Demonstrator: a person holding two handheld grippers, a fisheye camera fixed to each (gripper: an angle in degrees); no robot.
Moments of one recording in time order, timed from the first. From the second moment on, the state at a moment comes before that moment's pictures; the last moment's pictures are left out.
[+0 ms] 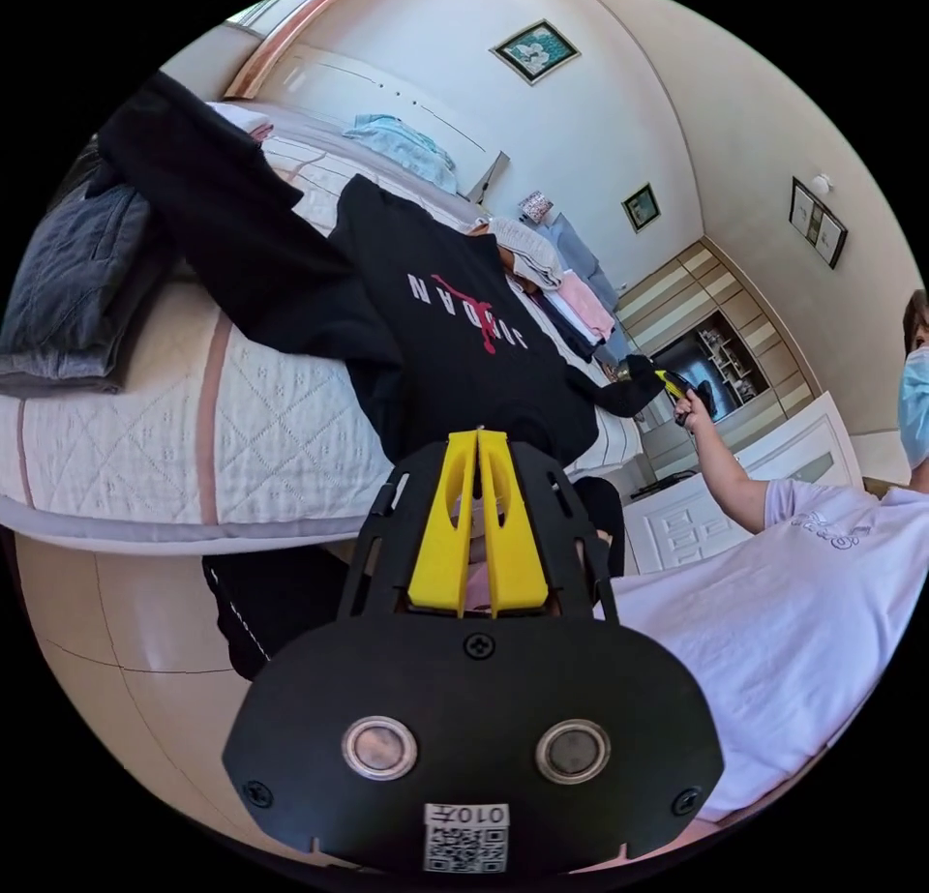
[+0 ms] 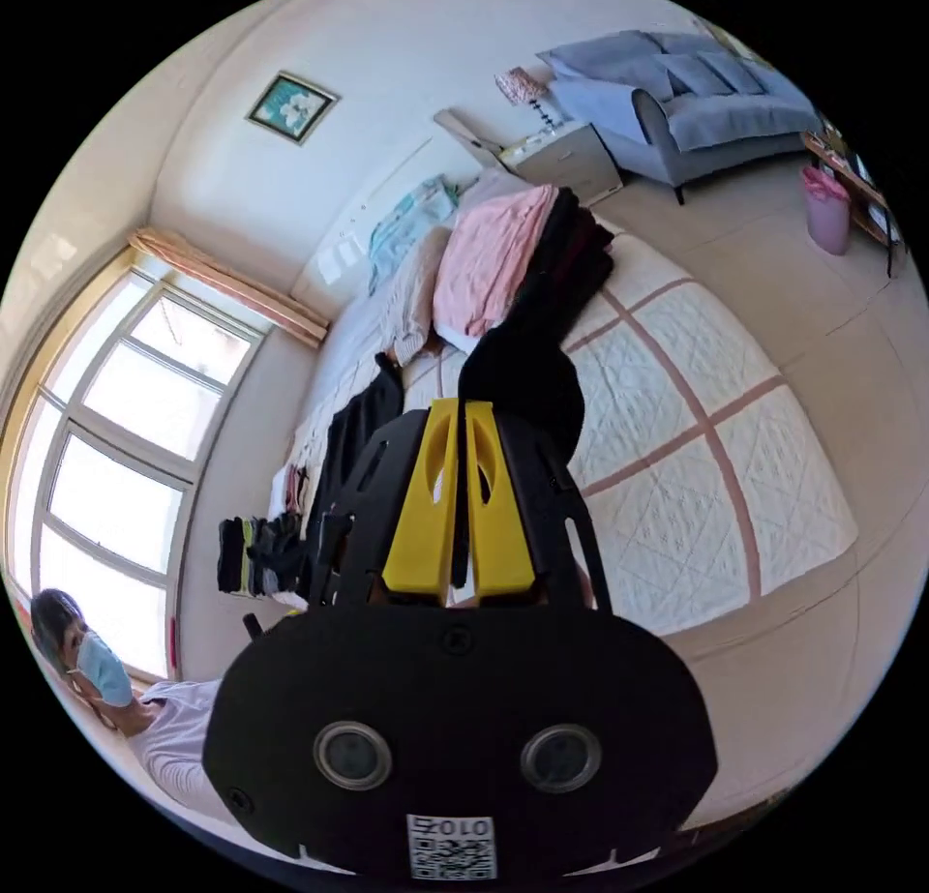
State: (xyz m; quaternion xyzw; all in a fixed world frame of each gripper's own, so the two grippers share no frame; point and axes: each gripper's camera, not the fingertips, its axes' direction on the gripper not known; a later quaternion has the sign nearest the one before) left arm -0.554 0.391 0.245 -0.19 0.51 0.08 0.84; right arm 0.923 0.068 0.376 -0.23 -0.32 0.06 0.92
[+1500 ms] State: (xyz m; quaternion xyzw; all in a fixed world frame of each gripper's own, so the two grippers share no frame) left arm -0.167 0.363 0.233 -0.31 0.62 0.16 0.70; right arm 0.486 0.203 0.458 -0.28 -0.38 -0.53 0.70
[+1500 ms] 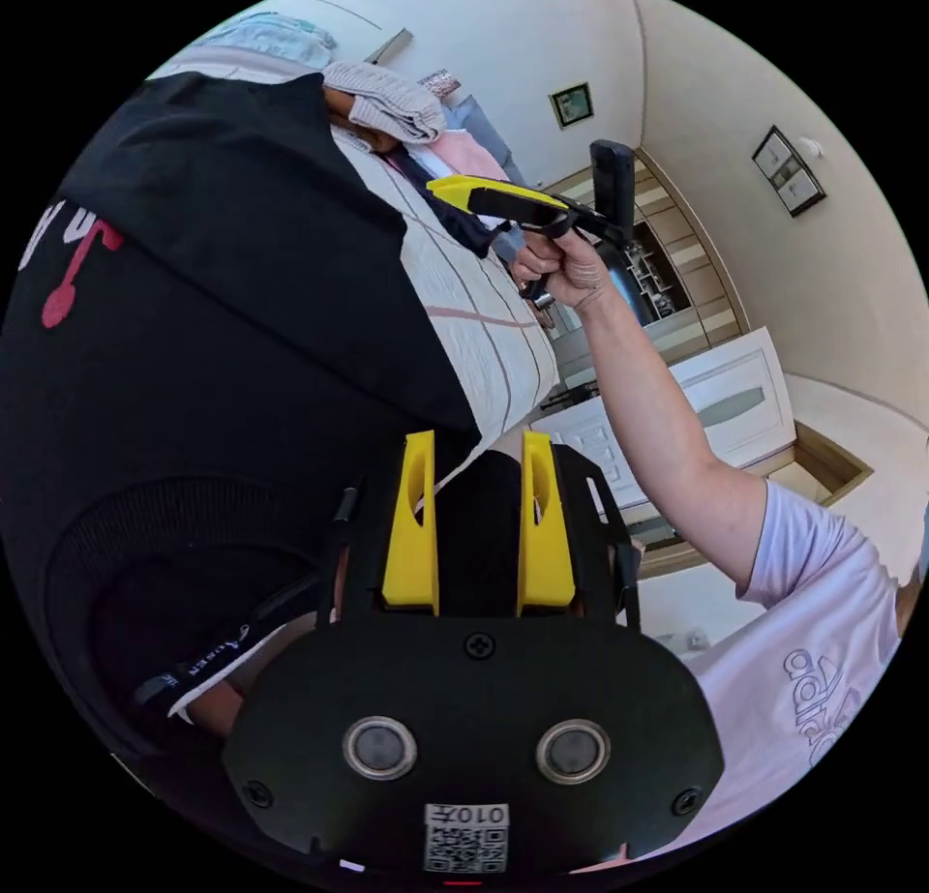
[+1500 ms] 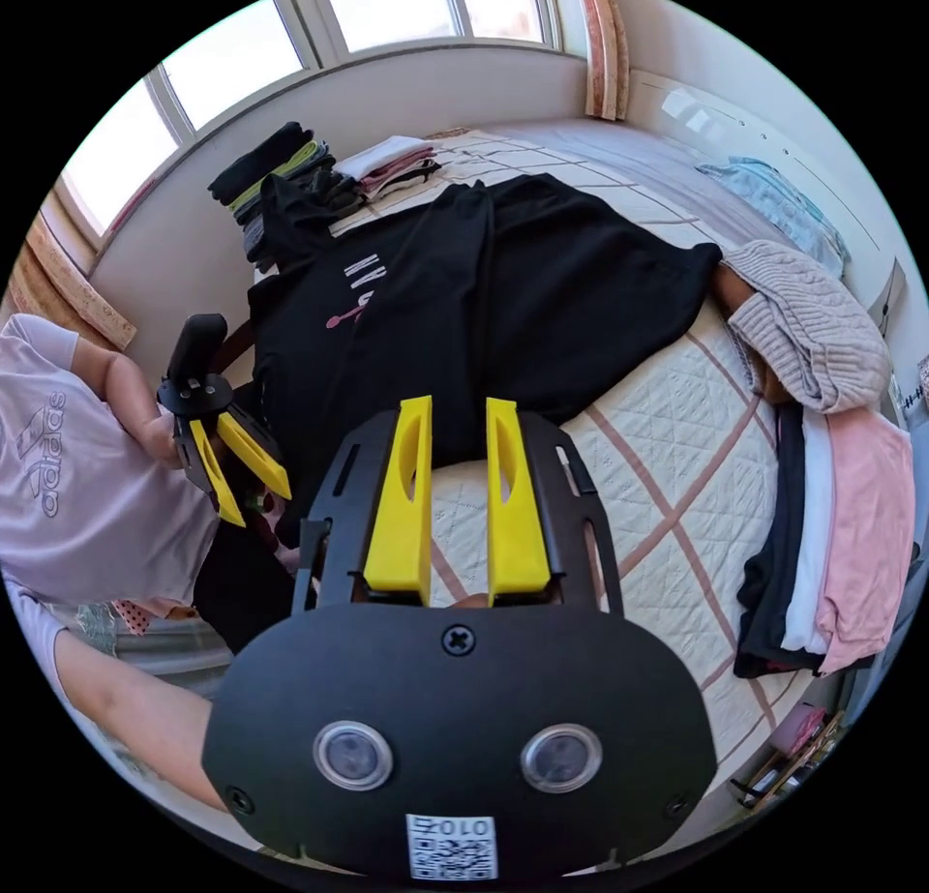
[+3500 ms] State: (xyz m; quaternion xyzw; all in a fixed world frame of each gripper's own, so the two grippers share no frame) left arm -0.101 0.165 0.269 -0.22 0.41 0.42 0.78; right arm 0.542 0.415 0.353 -0.29 -0.28 -0.48 0.78
